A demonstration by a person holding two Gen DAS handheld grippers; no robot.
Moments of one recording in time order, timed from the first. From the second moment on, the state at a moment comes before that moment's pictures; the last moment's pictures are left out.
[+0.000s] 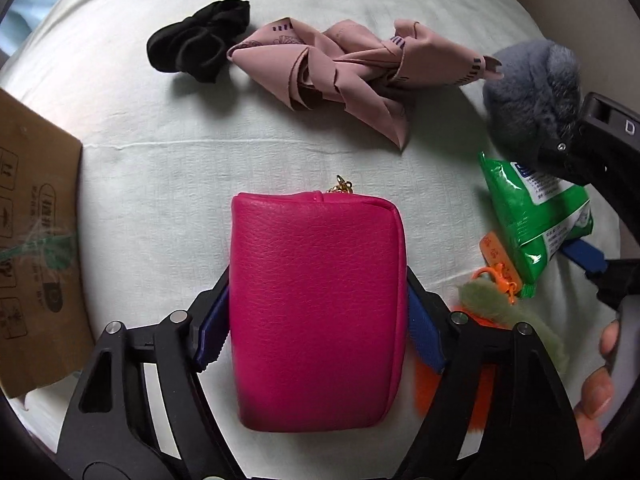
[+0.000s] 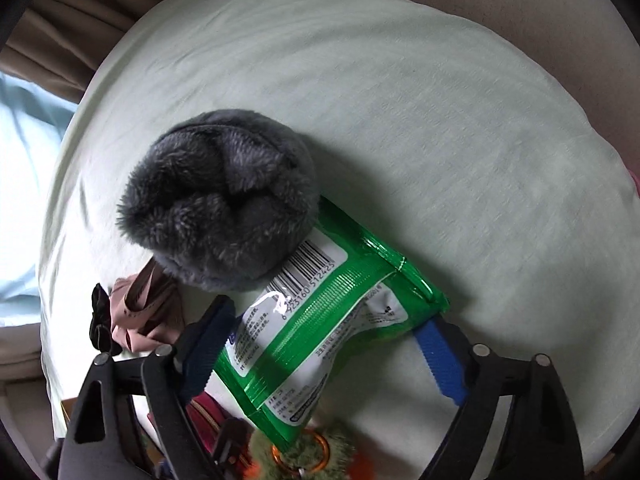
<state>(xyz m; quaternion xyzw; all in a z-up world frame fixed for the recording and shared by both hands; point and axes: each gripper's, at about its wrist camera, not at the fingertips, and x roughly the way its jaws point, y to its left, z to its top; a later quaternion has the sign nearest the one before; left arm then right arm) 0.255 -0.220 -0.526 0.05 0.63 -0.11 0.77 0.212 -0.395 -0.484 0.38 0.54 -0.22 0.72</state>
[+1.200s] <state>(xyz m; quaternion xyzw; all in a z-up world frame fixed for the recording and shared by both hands) 0.210 -0.206 -0.364 0.01 0.54 -0.14 0.83 0.115 -0.388 -0.340 0.33 0.46 -0.15 0.81</state>
